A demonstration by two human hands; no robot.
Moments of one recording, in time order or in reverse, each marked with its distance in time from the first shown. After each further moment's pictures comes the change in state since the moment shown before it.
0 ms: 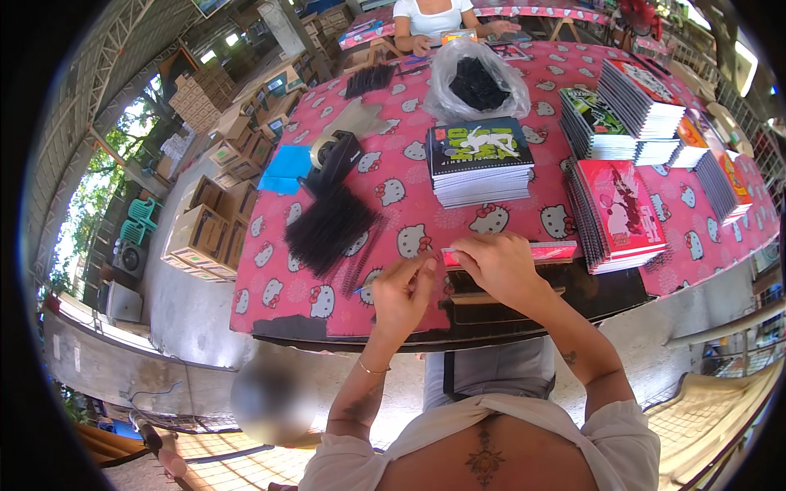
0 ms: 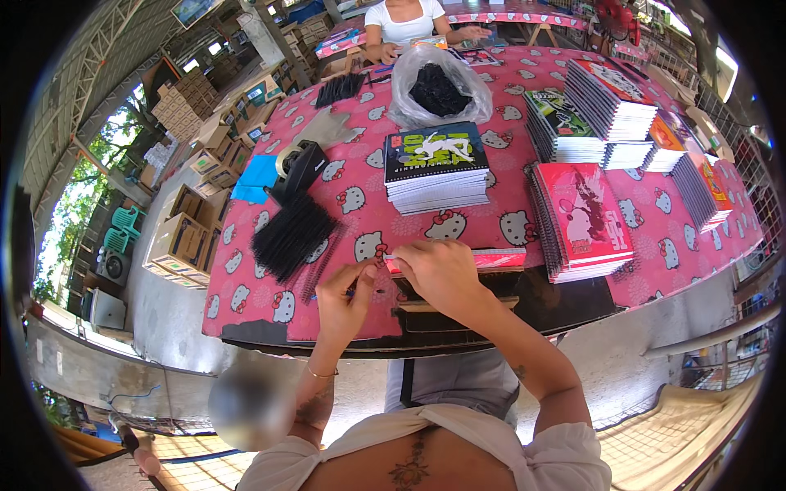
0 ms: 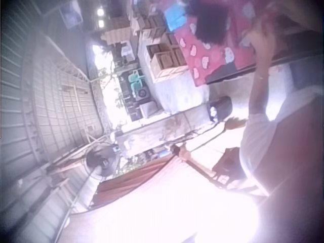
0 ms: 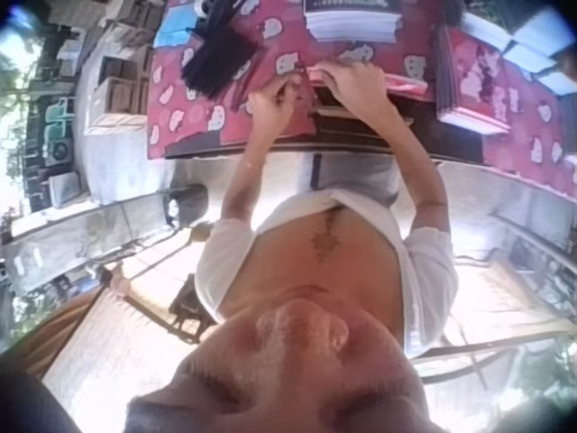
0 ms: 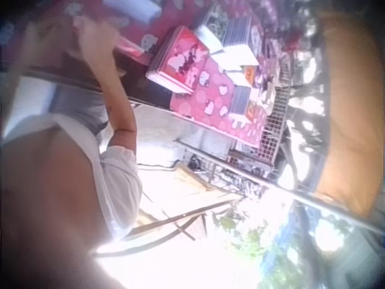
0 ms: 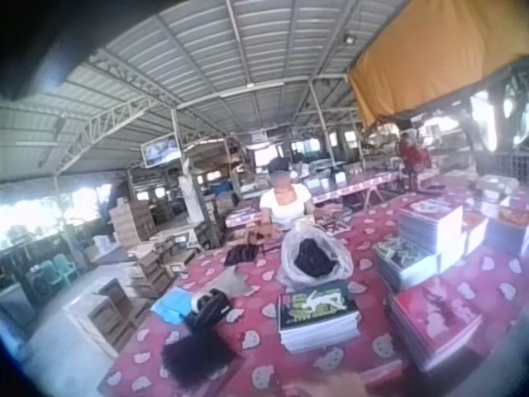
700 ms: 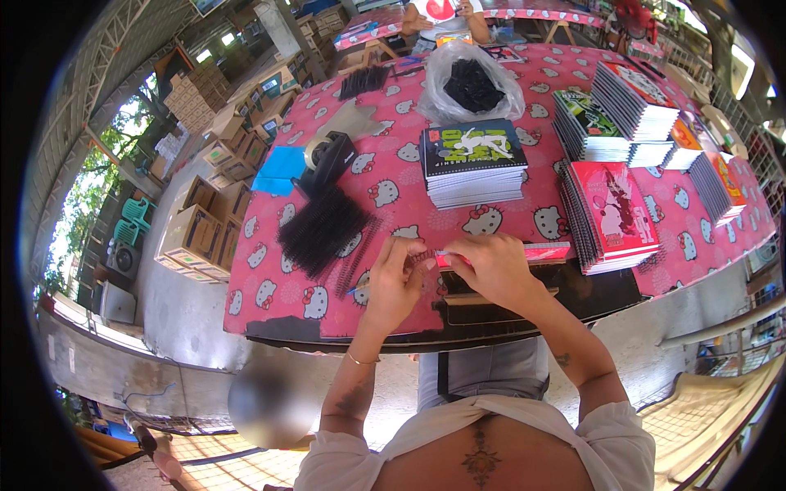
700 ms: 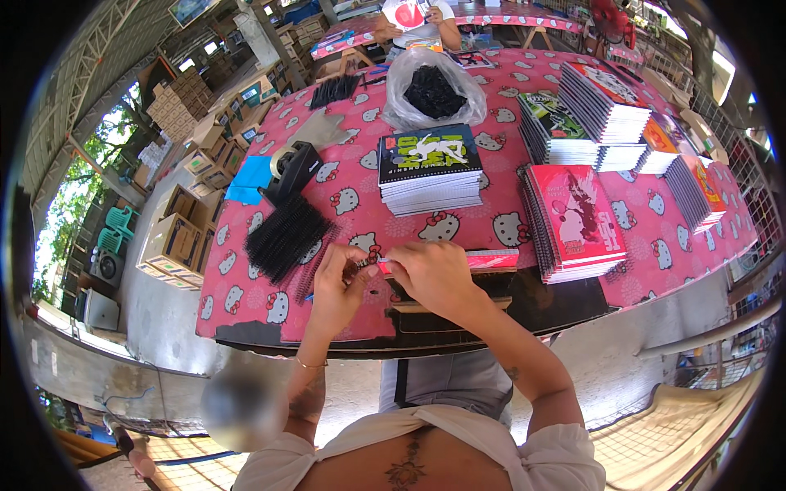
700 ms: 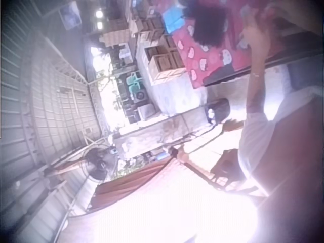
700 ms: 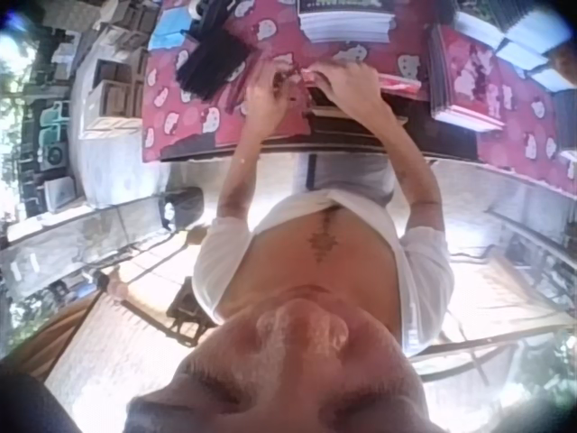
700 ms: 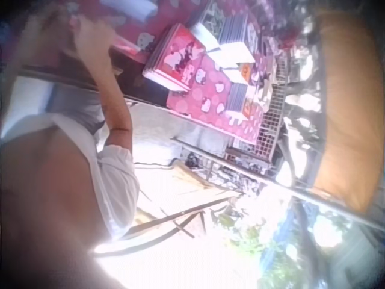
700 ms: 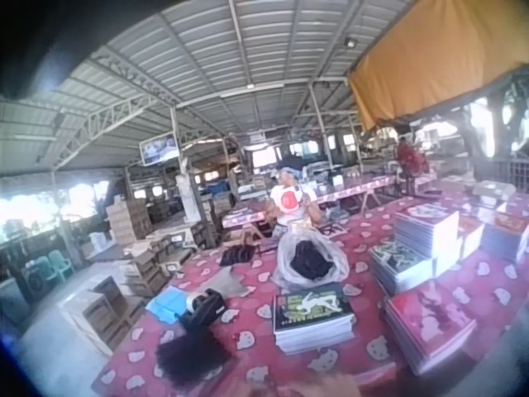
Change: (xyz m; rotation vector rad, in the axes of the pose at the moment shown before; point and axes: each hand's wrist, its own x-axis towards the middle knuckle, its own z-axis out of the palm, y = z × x) left_hand 0.017 -0.003 -0.003 -0.016 -0.042 0.098; right_hand 0.001 -0.004 -0.004 0.035 -0.014 0.005
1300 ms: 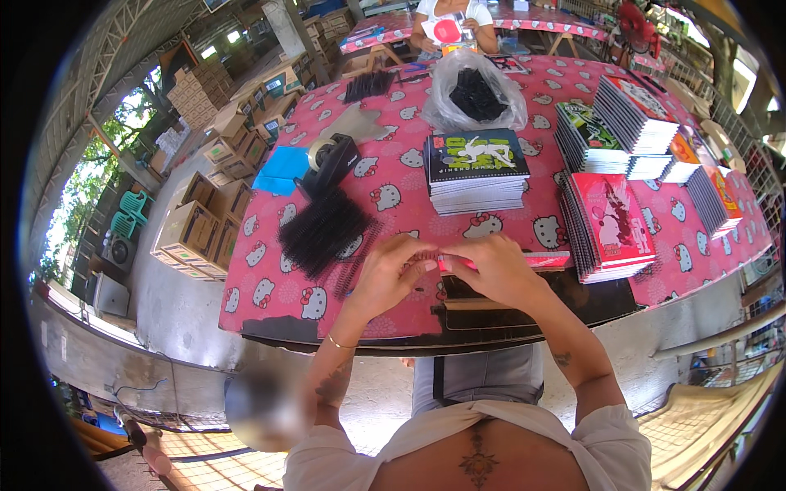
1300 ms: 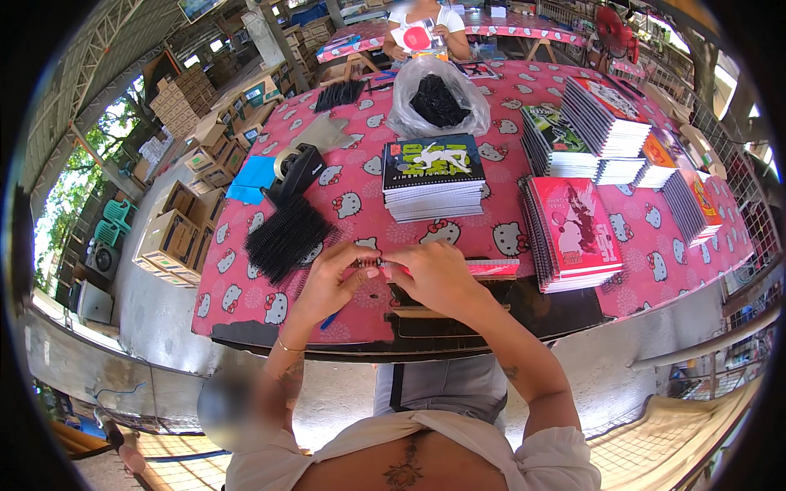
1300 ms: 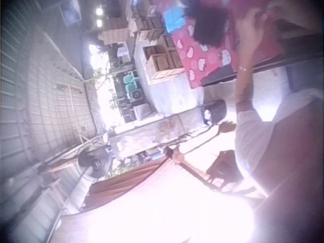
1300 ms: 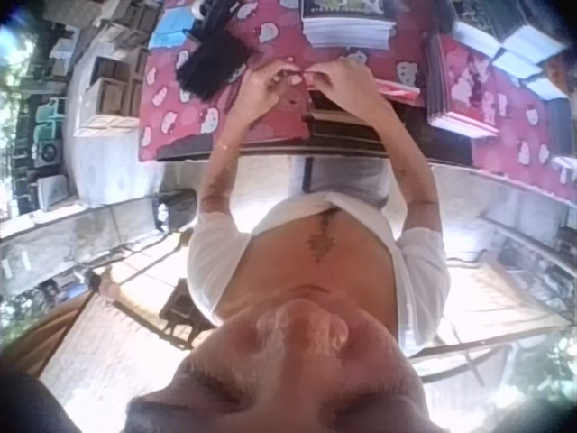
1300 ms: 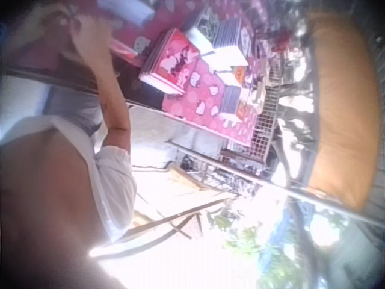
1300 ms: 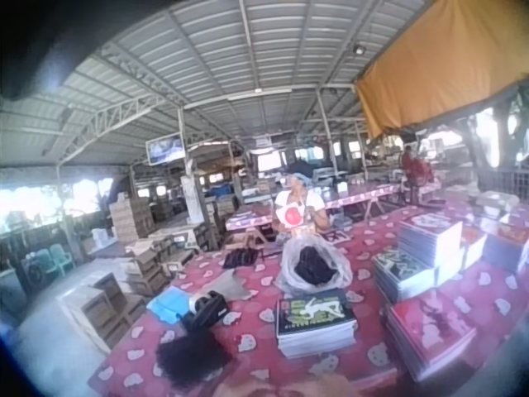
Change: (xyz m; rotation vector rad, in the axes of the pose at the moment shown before) left_hand 0.030 -0.009 -0.025 -0.030 -0.333 0.153; right_hand 0.014 -0.005 -0.016 0.159 -0.148 0.070
